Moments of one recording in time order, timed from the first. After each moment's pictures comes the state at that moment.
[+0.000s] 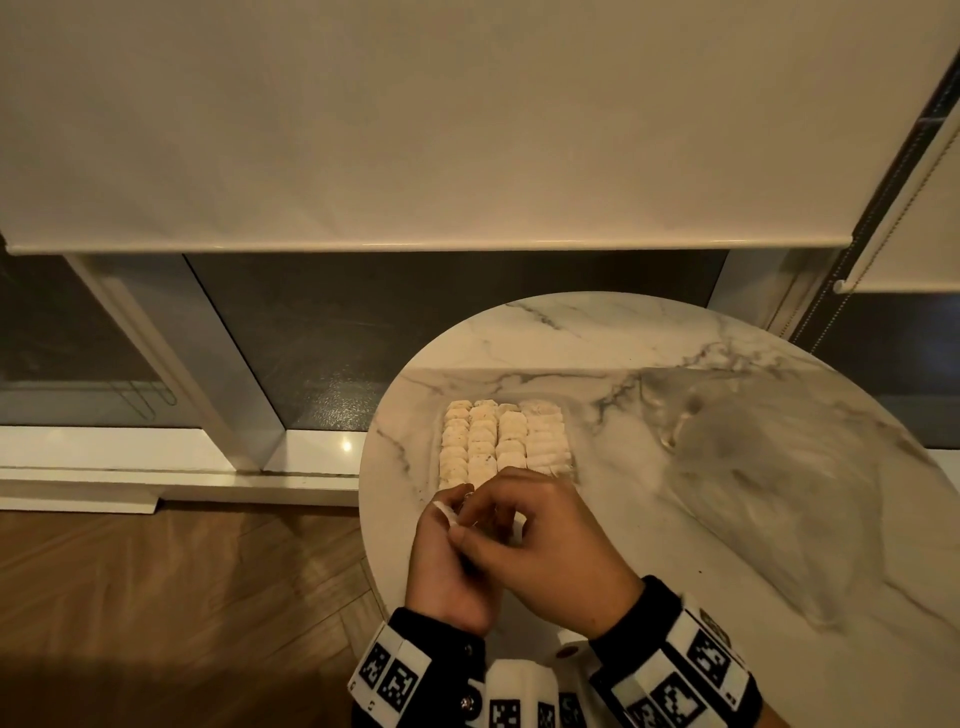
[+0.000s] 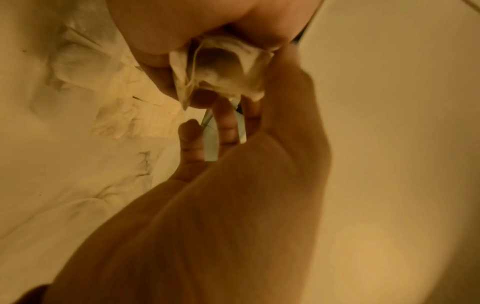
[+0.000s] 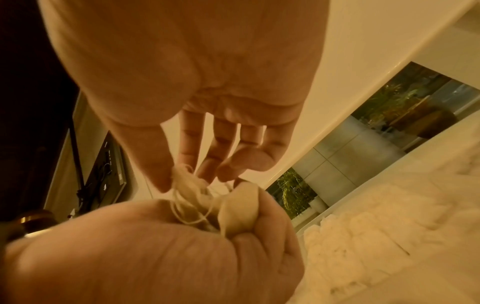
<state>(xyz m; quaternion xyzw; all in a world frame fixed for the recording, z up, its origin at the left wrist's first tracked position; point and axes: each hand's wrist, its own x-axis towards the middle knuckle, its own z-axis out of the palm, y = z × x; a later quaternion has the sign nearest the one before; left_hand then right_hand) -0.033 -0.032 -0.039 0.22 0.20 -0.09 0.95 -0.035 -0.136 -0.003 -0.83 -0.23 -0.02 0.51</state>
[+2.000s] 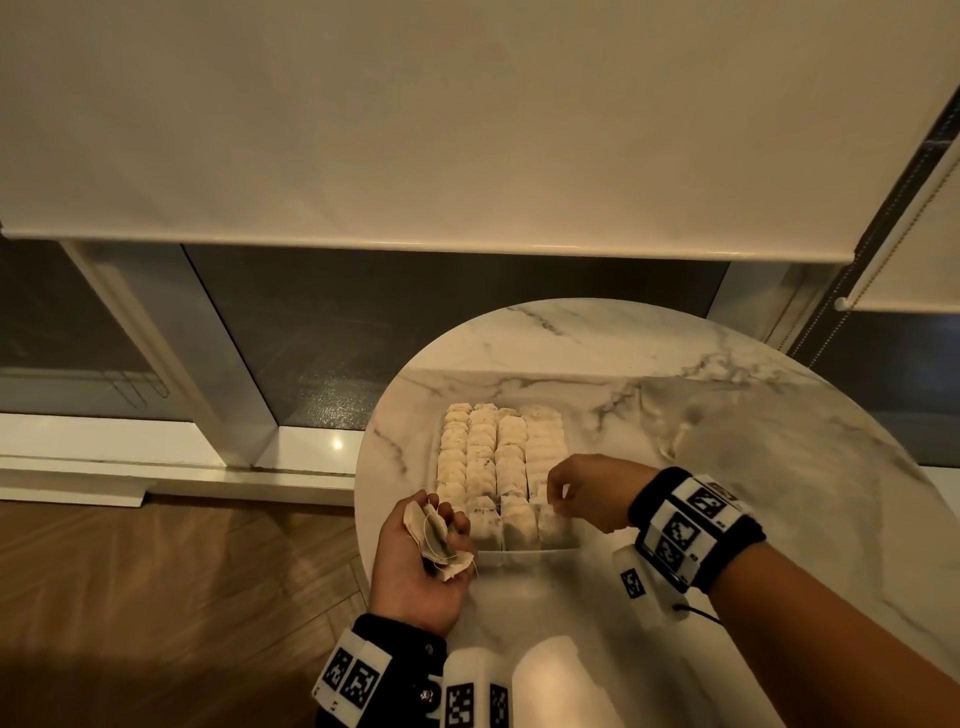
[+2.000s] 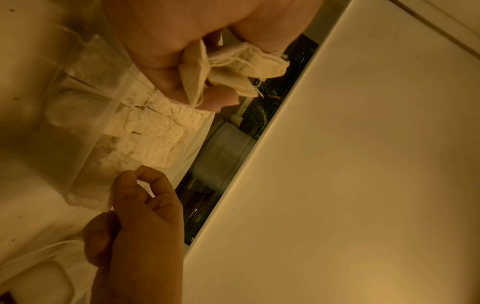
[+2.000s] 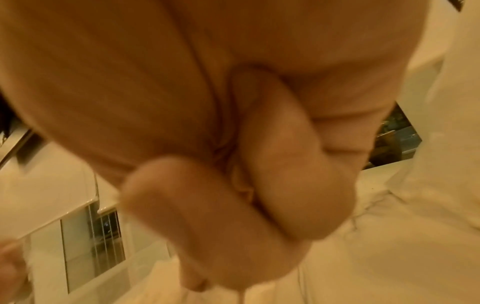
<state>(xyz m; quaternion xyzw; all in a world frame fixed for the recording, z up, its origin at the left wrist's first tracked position) -0.018 0.007 -0.055 0.18 0.33 -0.09 0.92 0.067 -0.188 -0.019 -0.94 -0.13 0.30 0.12</state>
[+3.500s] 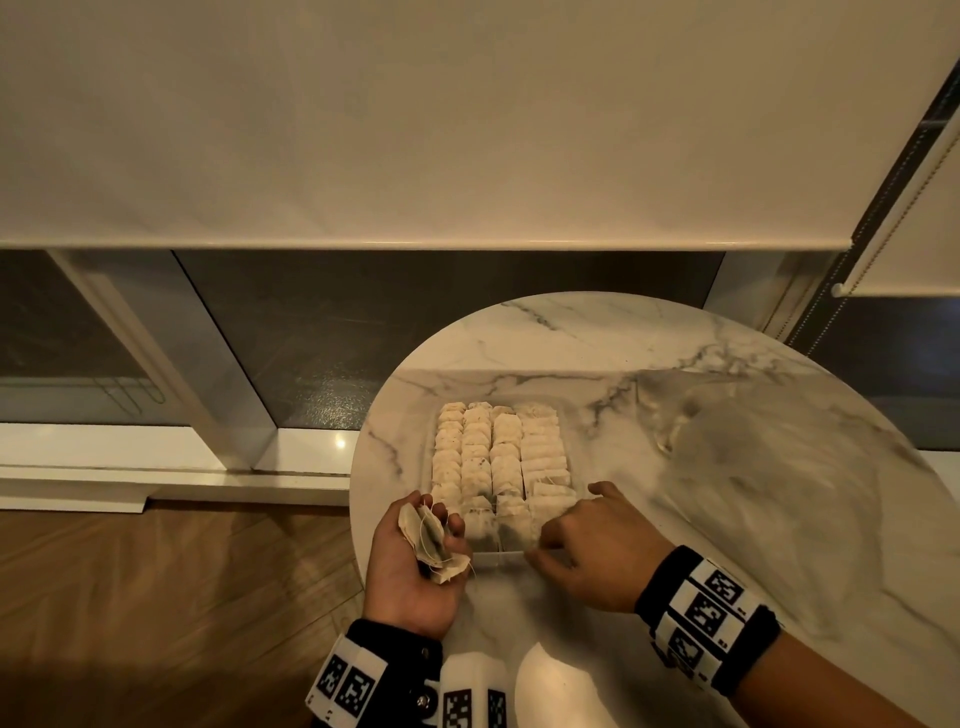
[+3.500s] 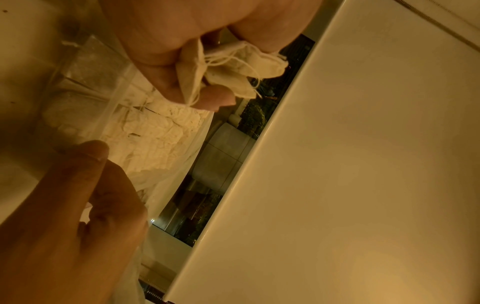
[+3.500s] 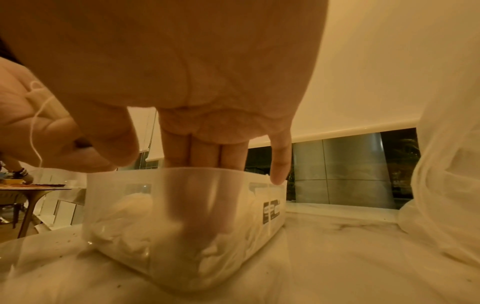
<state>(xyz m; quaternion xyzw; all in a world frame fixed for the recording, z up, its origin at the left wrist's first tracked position) -0.018 0.004 -0.051 0.20 0.34 -0.08 0.91 0.014 -0.196 -0.058 -0.95 -0.28 0.11 0.00</state>
